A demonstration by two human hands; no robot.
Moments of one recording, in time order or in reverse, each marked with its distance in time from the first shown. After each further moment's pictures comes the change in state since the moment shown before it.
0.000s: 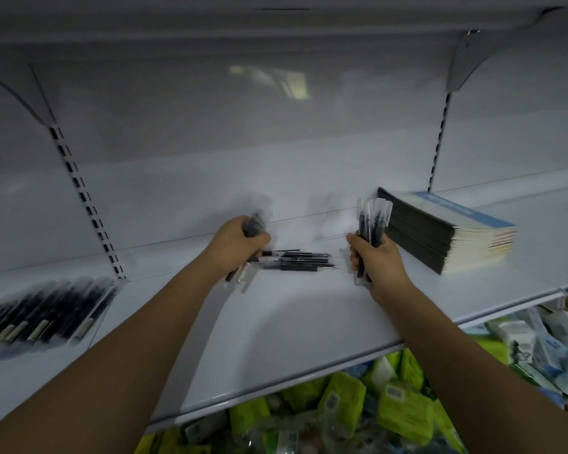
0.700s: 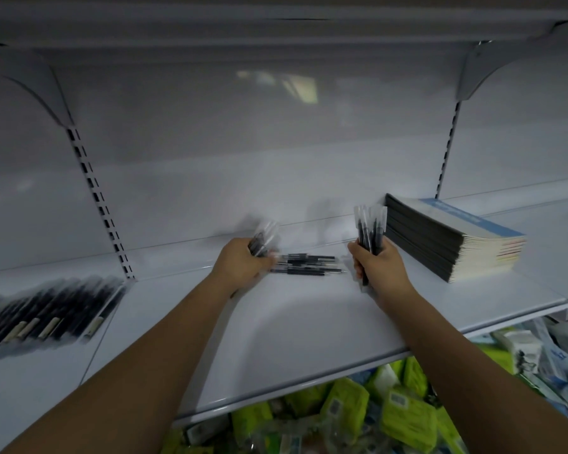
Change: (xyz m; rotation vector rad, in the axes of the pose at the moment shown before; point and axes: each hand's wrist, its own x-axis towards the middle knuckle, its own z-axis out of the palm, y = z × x) left_hand 0.001 -0.033 0.010 0.037 0.032 -0.081; right_hand -0.002 0.001 0.005 -0.122 -0.011 -0.037
